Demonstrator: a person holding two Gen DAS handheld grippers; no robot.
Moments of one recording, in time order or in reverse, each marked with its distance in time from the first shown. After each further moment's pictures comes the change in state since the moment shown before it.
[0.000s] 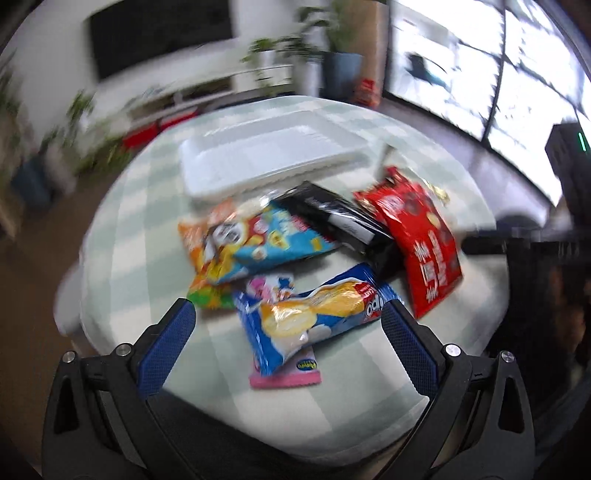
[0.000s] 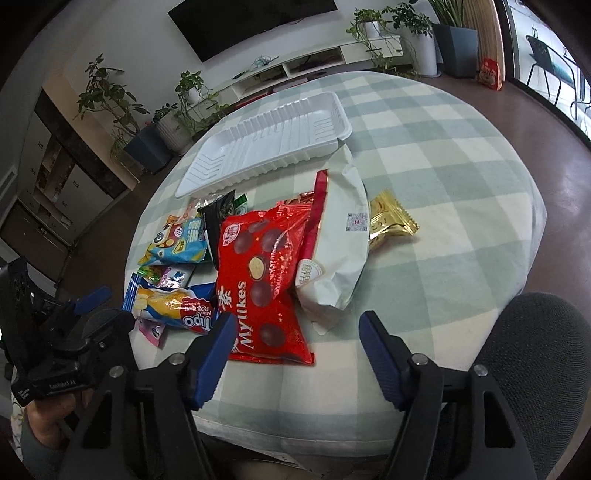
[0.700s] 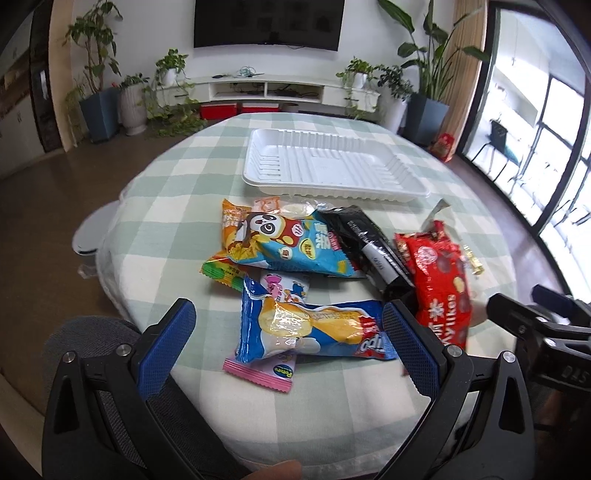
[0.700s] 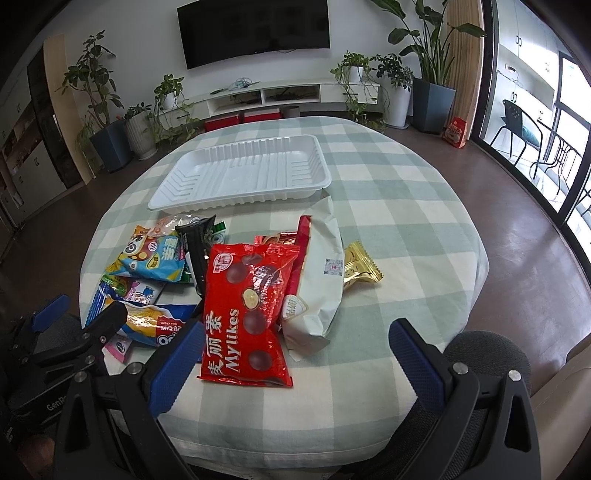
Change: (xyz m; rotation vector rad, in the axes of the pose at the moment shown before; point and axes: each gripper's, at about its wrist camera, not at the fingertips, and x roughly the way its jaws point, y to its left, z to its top) left arm -0.001 0.005 -0.016 -0.474 -0.110 0.137; right arm -0.013 0.044 -0.002 -0.133 -0.148 -0.292
